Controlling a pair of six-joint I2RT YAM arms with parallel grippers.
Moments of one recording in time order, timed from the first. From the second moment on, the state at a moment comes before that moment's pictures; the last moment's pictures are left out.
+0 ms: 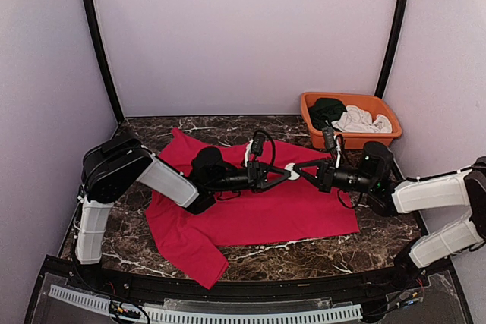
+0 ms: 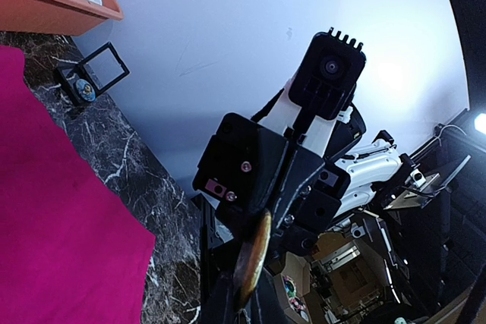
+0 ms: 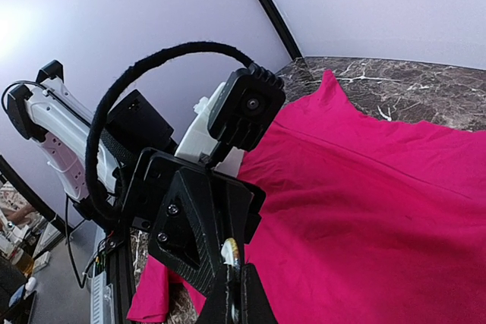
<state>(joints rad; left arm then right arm) -0.90 2.17 1.12 1.24 0.67 -1.15 0.56 1.31 0.42 0.79 -0.64 0.47</state>
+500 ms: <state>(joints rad) -0.90 2.17 1.12 1.23 0.62 -1.08 0.59 1.30 0.46 0.71 -0.57 0.41</state>
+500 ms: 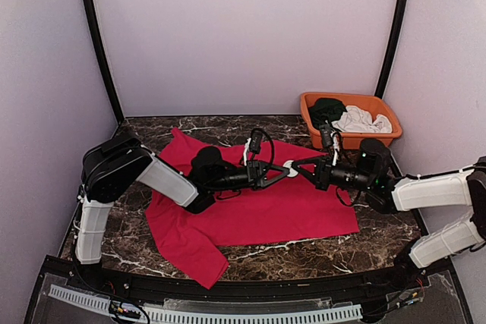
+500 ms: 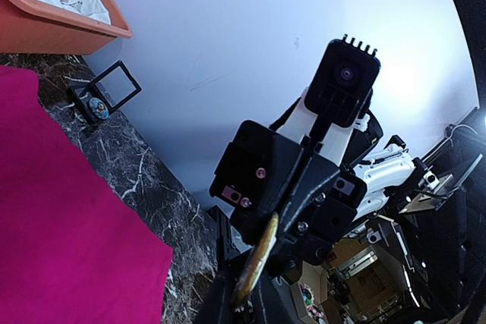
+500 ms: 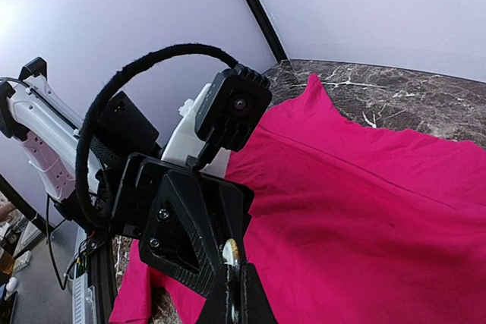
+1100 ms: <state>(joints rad) -0.91 2.13 1.11 1.18 0.62 -1.03 0.63 1.26 0.51 0.65 -0.61 0.38</state>
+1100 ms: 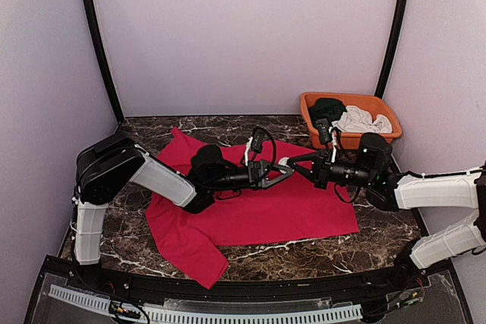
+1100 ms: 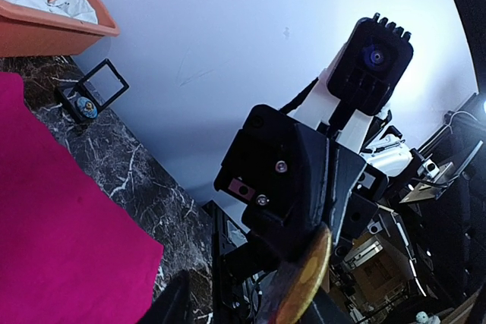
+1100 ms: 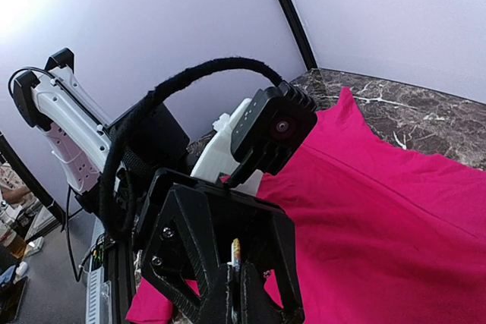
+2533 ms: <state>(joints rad) -0.83 1.87 0.98 0.94 0.63 -0.79 0.59 1.16 0.52 0.54 -0.65 0.43</state>
